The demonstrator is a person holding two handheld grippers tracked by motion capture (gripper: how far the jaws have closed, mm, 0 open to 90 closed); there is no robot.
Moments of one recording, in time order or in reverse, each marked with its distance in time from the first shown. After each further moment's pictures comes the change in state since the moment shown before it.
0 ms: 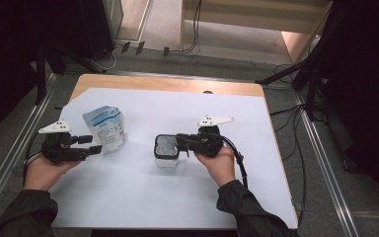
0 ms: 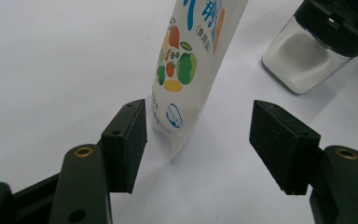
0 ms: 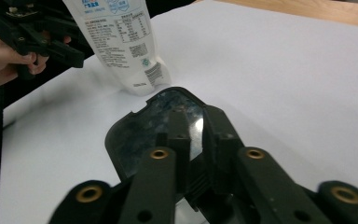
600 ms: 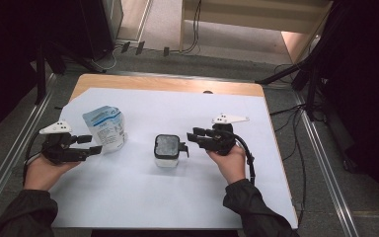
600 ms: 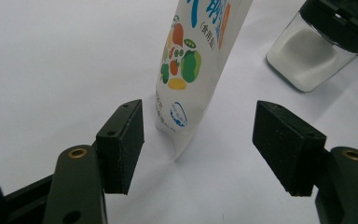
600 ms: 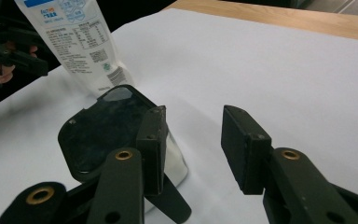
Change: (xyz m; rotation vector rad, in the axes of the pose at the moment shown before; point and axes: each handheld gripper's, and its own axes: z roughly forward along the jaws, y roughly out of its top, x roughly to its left) left arm 0.001 -0.001 0.001 0.004 0.011 0.015; right arm -0.027 -0.007 -0.024 -0.039 -0.088 0.031
